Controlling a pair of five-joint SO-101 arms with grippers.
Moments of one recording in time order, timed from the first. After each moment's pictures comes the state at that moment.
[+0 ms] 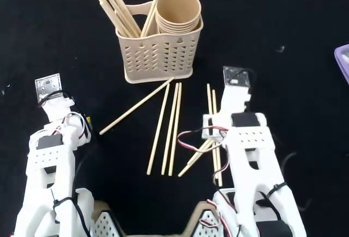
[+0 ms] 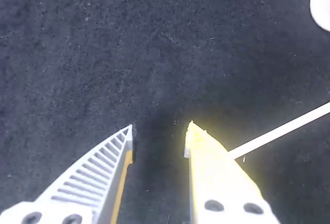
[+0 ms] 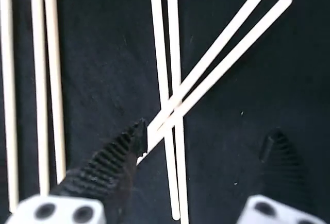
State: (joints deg) left arm -18.0 -44.4 71.6 35.3 2.8; right arm -2.9 -33.8 57.3 59.4 -8.7
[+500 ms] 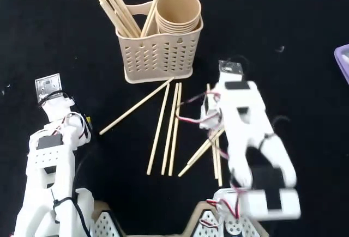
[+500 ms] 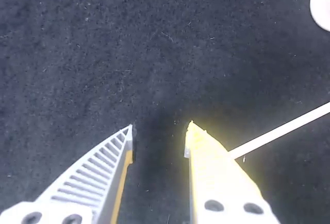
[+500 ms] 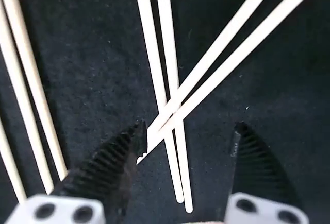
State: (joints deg) left arm -18.0 -44.4 71.6 35.3 2.8; right arm -2.9 -2.3 34.3 71.1 -11.2
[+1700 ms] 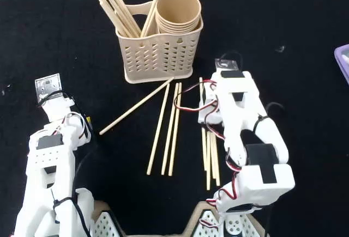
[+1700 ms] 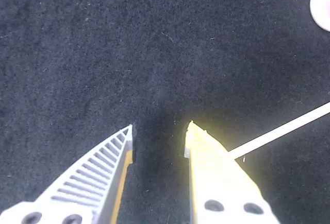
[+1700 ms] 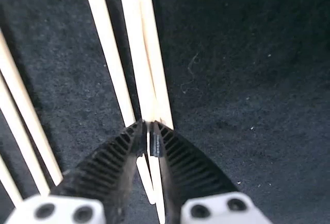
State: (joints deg) left arm -18.0 -44.4 71.6 35.3 2.8; right arm -2.8 6.5 26.8 72.0 -10.7
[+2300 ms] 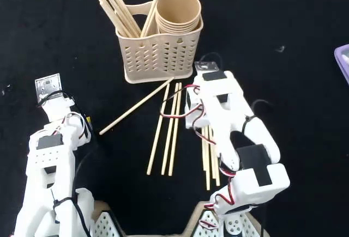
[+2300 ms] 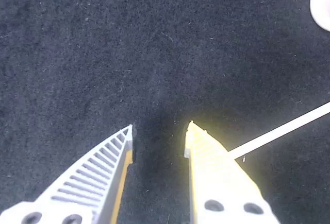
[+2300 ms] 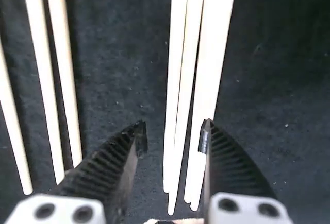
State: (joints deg) left arm -18.0 -44.4 71.6 35.3 2.8; right arm -10.9 6.5 26.8 74.0 -10.3
